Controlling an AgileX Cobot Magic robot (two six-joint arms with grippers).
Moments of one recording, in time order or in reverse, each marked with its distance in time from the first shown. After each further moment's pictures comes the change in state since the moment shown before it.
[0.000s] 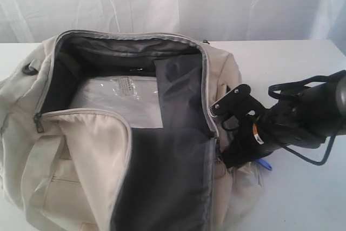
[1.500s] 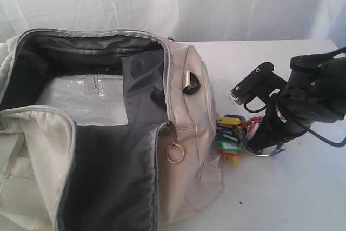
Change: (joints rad) left arm 0.000 0.000 0.000 -0.030 0.035 0.006; right arm -0.034 -0.142 -0.075 -0.073 0.347 -0.016
